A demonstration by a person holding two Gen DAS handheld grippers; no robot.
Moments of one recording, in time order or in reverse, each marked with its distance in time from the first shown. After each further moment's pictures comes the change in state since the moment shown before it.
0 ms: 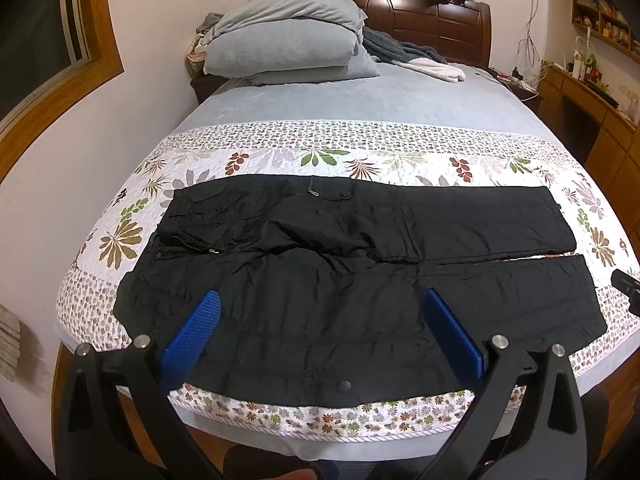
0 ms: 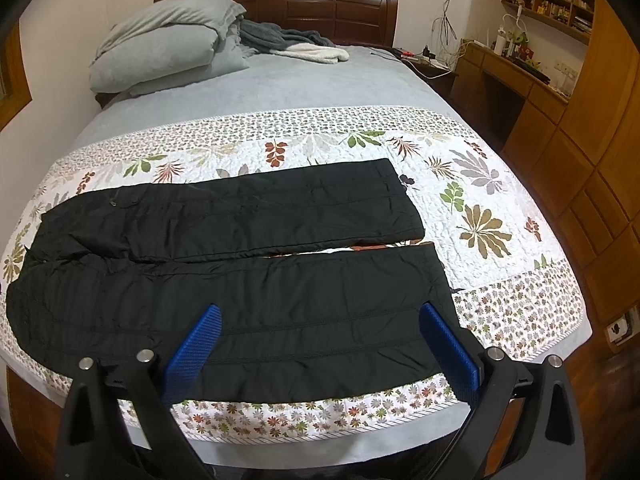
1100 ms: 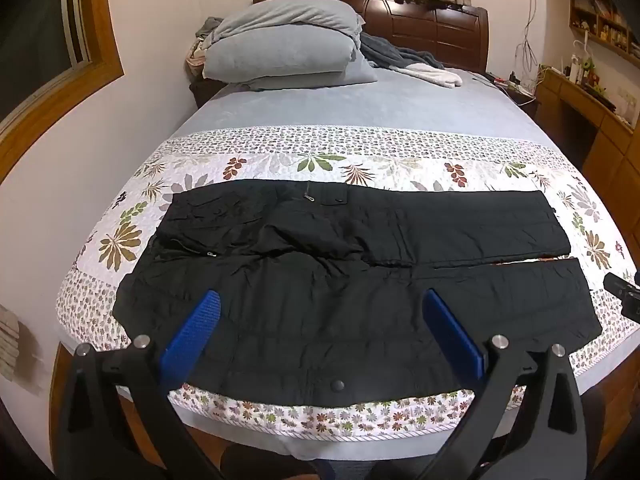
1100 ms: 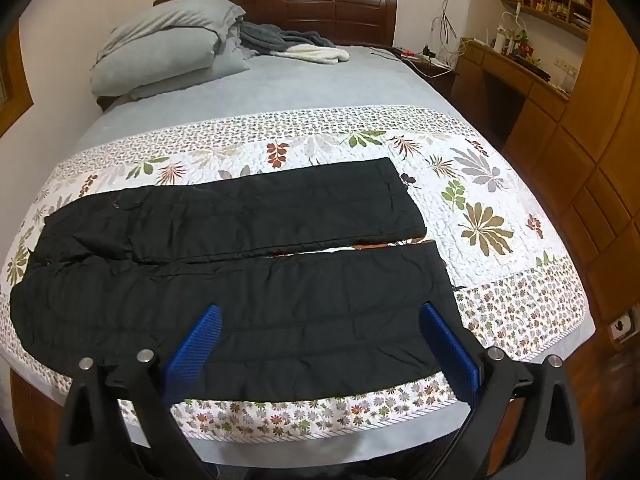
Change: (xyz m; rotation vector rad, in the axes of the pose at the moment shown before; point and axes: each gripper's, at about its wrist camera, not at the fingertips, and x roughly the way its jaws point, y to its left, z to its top) left arm -0.009 -0.001 0.001 -0.005 -0.021 -0.010; right arm -0.003 -0.006 -0.002 0.011 0.002 0.020
